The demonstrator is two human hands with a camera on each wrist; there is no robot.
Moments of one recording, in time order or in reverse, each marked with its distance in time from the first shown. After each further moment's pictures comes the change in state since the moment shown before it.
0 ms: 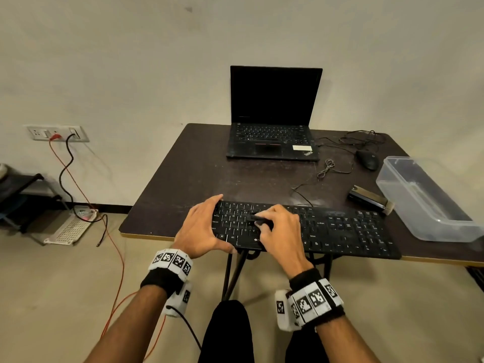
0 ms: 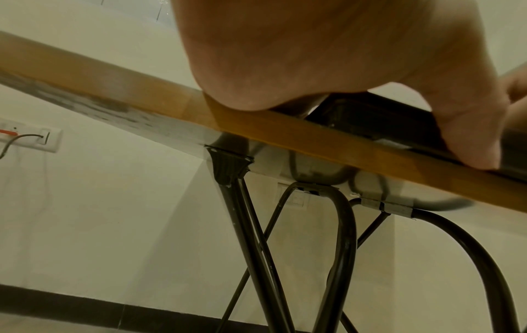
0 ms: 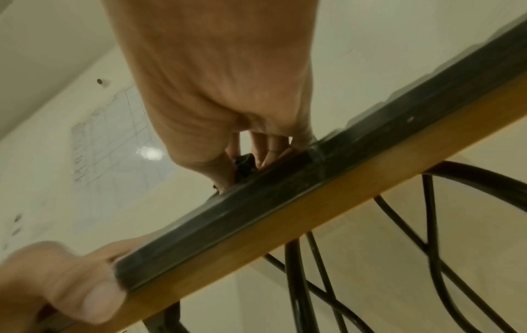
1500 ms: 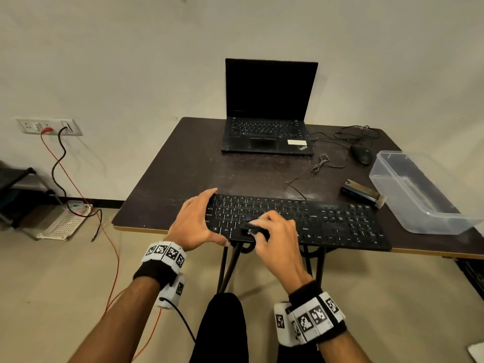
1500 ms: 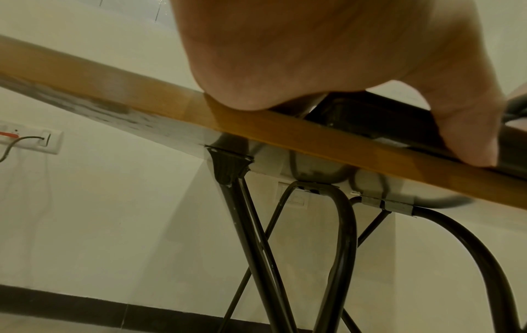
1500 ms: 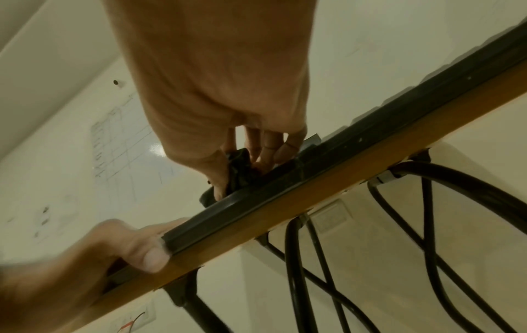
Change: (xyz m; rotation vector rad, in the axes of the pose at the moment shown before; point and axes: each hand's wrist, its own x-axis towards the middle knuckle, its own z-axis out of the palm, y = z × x) left_hand 0.003 -0.004 0.004 0.001 0.007 0.007; right_hand -0.037 0.010 -0.001 0.028 0.026 -0.122
